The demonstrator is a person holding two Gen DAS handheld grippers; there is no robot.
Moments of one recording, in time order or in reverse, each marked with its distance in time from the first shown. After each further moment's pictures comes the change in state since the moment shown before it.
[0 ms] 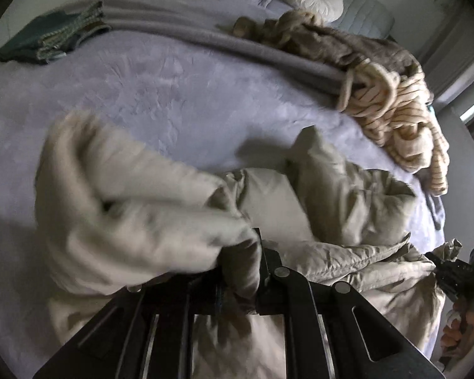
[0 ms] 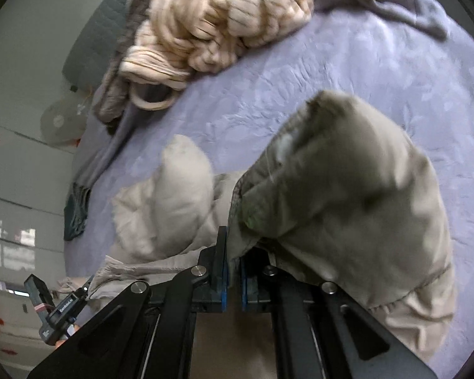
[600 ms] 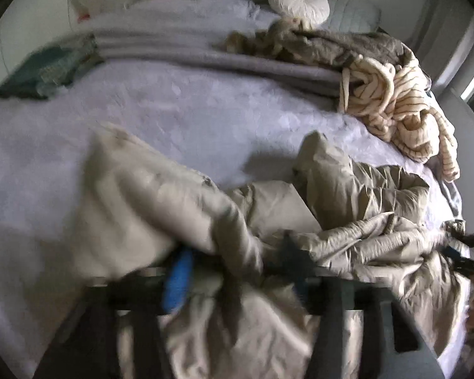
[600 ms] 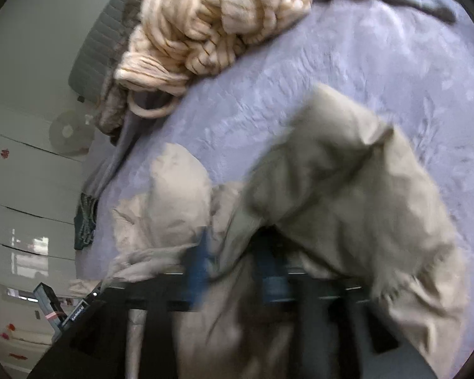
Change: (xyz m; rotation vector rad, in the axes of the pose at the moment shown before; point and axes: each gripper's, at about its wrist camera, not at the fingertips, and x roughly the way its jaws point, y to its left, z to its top) left arm -0.021 -0.011 -0.007 0.121 -0.118 0.099; right arm 0.004 -0.008 0.006 0.010 -0.036 0.077
